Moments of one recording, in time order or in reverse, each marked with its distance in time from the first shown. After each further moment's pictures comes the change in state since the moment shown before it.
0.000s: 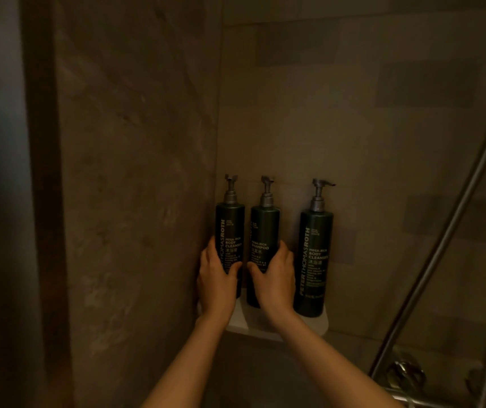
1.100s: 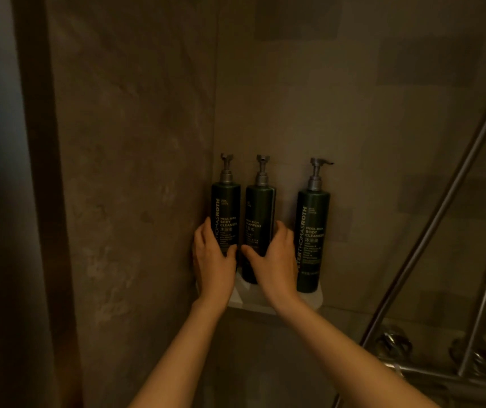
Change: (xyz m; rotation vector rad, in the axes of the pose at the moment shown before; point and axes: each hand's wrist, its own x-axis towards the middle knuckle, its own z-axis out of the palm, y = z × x) left_hand -0.016 0.016 -0.018 0.025 0.011 0.023; right_hand -0.018 -0.003 -0.018 0.011 0.009 -0.133
